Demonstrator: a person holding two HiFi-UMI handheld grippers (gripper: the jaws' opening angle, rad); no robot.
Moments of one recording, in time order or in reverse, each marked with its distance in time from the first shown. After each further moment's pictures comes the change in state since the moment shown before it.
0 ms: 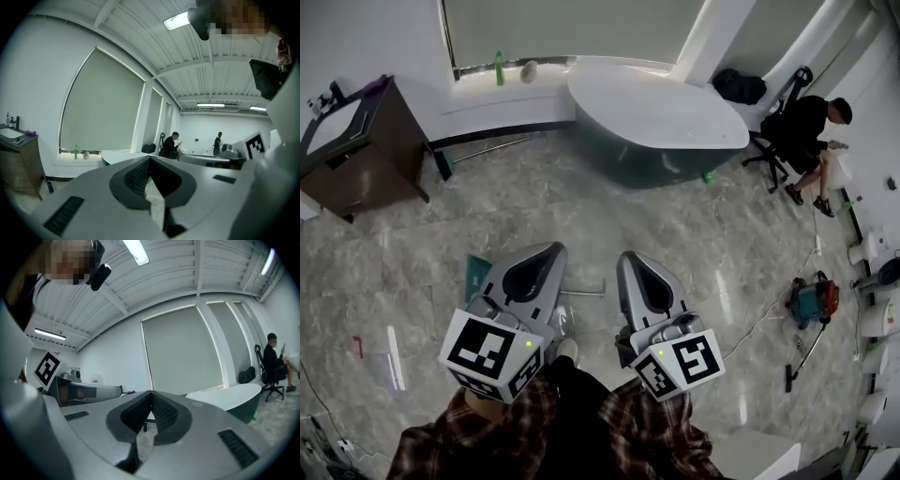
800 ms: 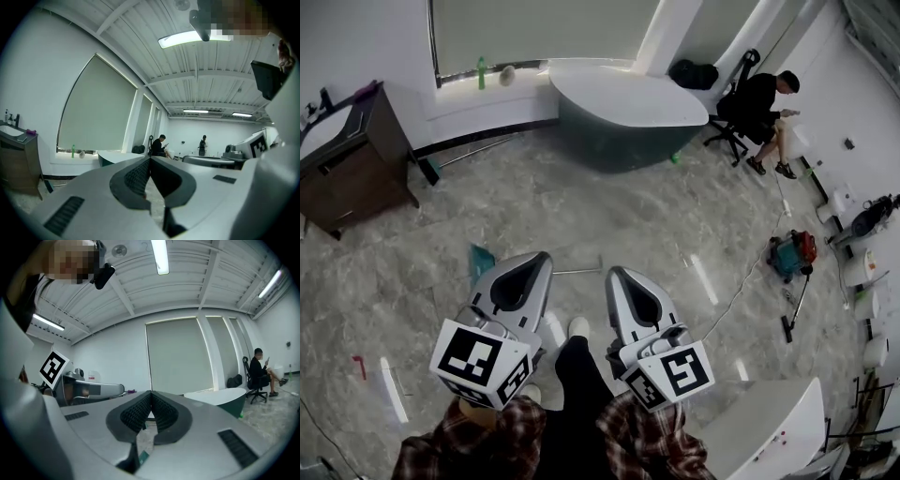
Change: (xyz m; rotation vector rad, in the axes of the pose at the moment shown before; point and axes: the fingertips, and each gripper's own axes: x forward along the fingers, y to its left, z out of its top) left arm -0.249 0.000 -0.049 0.006 -0.039 -0.145; right arm -0.113 0.240 -0.058 -0.063 -0.029 -0.140
